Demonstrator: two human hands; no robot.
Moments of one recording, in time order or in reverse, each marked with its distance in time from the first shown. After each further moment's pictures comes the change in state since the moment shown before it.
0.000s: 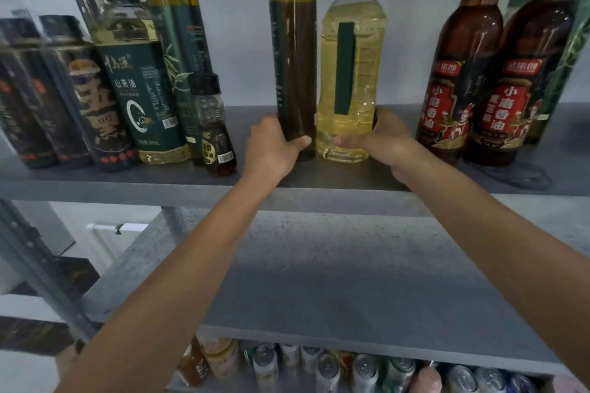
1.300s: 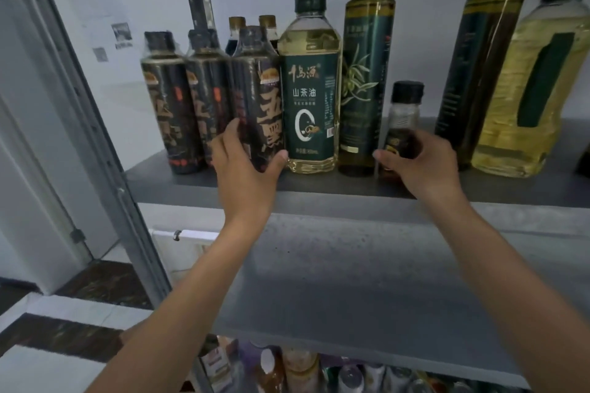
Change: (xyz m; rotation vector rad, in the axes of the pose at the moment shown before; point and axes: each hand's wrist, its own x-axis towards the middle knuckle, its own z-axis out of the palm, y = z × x) left_hand -0.002 -0.176 -0.172 -0.070 0.400 0.058; right_hand -0.031 -0.066 0.184 -0.195 0.364 -0.132
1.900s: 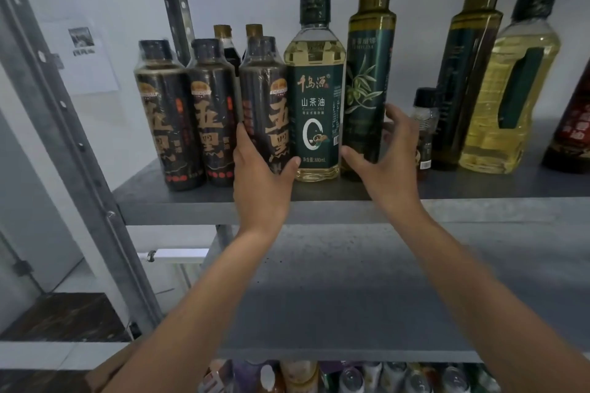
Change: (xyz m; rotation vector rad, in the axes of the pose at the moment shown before) left_hand 0.012 0.004 -0.002 -0.111 -0.157 -0.031; right_hand -0.020 -0.029 0.049 0.080 0.170 -0.298
